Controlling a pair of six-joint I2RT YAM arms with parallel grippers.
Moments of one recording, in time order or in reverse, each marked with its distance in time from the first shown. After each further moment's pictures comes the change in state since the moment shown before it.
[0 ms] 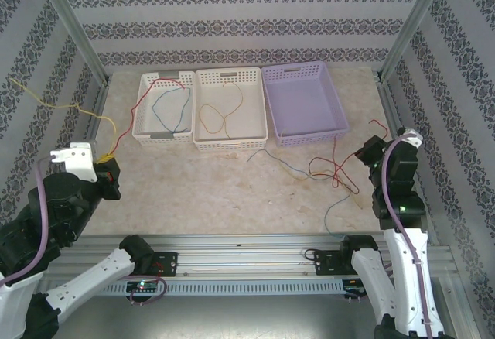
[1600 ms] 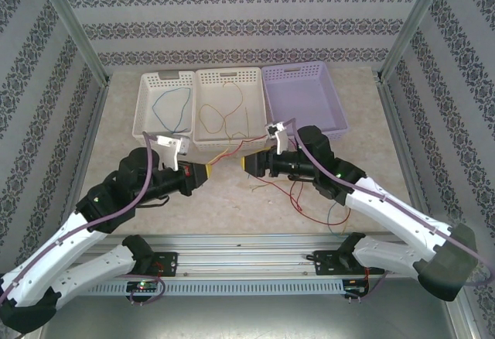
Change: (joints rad) left arm -0.100 0.177 -0.415 0.586 0.700 -0.322; right arm 0.767 0.462 0.044 0.439 -0.569 0.011
